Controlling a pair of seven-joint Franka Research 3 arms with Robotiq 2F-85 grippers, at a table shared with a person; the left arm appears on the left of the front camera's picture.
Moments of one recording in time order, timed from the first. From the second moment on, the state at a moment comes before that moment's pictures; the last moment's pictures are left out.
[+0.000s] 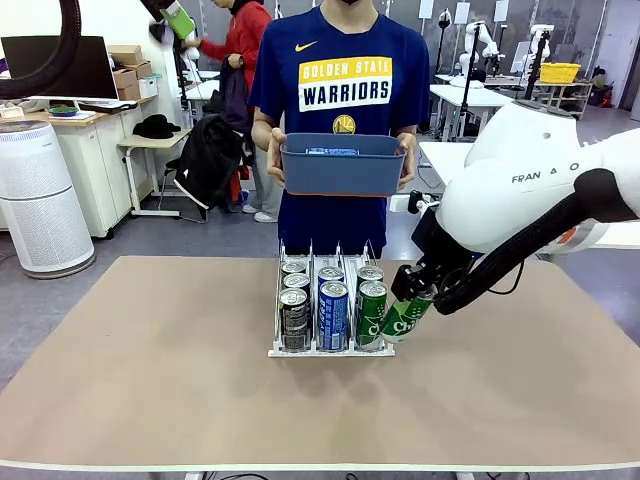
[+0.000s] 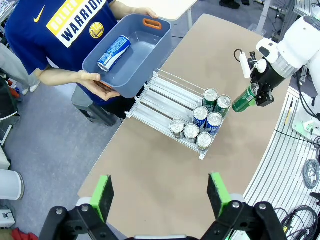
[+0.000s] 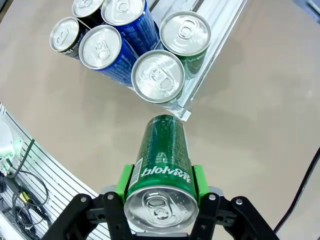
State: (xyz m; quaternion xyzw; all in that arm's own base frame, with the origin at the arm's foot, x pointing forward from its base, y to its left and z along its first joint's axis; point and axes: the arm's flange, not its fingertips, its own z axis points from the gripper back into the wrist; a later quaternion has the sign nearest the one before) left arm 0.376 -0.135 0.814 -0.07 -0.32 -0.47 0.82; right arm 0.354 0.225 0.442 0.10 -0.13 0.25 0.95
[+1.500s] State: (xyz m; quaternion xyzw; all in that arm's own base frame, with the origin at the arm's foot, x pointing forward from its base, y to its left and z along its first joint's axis) left arm 0.376 -0.135 0.814 -0.07 -0.32 -0.47 0.82; right arm 0.403 0.262 0.422 0.09 -0.17 0.19 0.96
